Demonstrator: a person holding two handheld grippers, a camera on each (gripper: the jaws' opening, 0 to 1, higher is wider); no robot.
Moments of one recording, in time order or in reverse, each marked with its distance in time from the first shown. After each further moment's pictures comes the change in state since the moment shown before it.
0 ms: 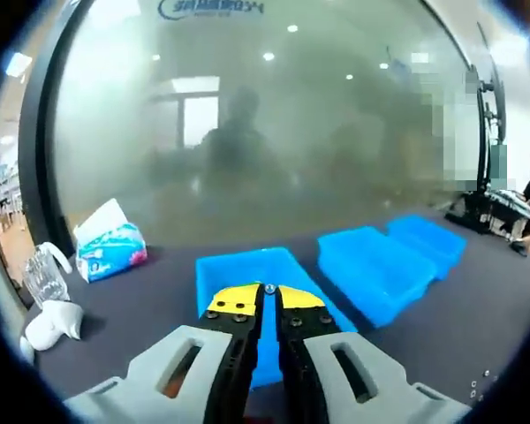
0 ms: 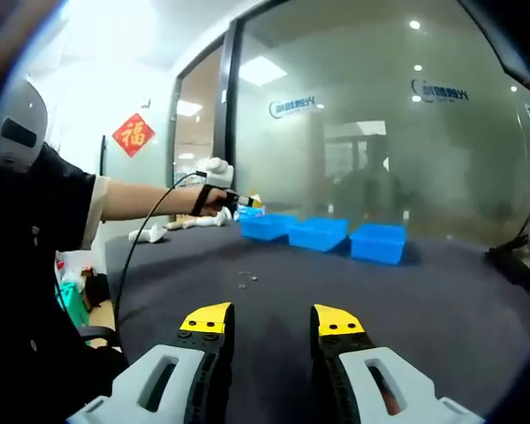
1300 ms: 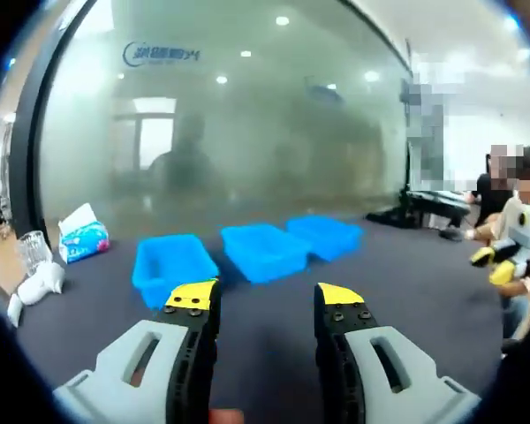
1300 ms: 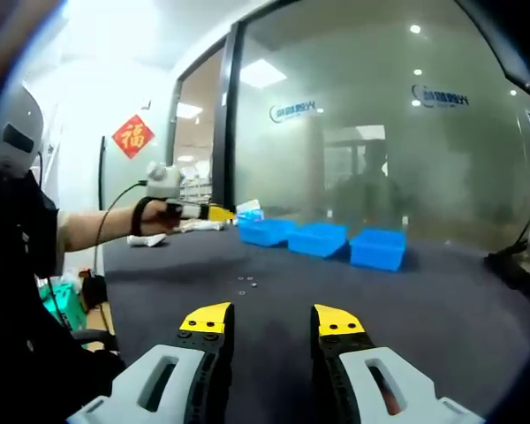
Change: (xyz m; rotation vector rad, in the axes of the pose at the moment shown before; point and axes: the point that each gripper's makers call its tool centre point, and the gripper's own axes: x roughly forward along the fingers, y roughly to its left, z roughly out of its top) left arm -0.161 -0.121 -0.033 0.028 -0.126 -0.265; right arm 0.004 0.002 0.008 -0.011 -0.022 -0.011
